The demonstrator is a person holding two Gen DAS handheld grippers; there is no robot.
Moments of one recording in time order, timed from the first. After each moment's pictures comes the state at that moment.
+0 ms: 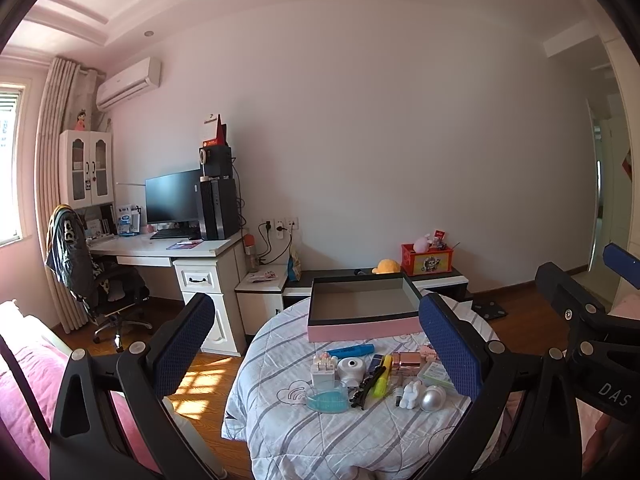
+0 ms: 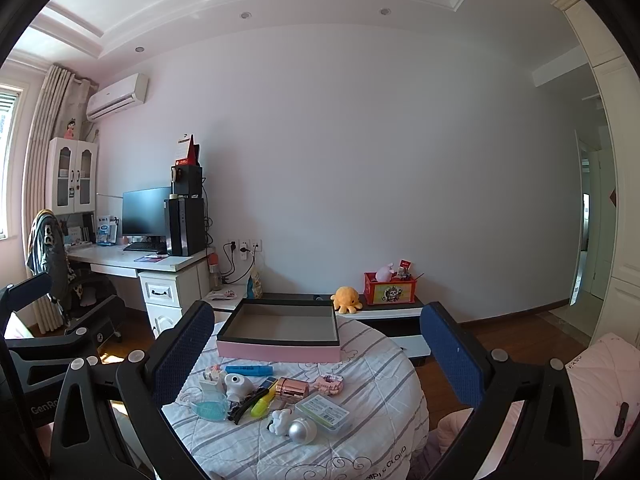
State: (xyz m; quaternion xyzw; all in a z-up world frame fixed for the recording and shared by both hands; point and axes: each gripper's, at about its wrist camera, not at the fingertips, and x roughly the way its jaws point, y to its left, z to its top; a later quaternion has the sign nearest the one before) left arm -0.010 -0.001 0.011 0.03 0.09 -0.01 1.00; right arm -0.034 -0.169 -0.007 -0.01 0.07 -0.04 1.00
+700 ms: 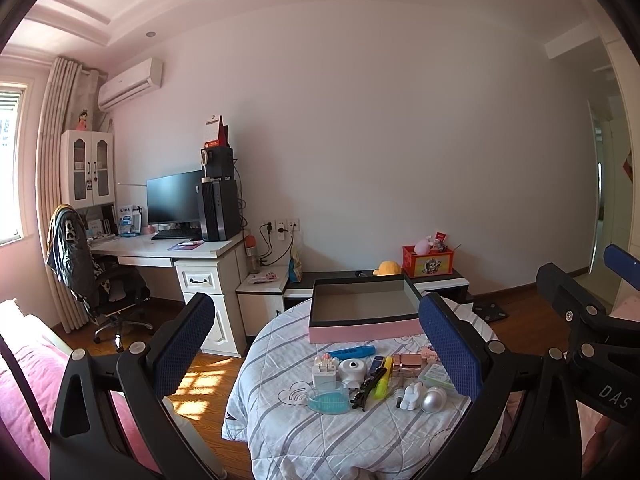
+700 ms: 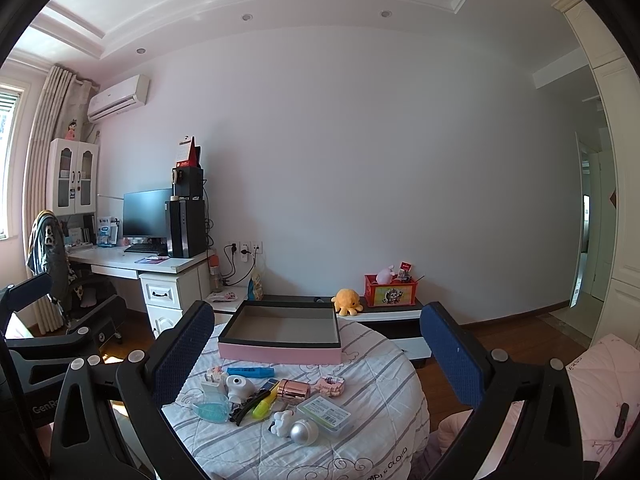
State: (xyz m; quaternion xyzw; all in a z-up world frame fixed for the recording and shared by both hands) left arm -0.011 -0.001 0.011 0.03 0.09 -0.01 1.00; right arm -0.038 -0.168 -0.002 -0.01 0.06 -0.04 1.00
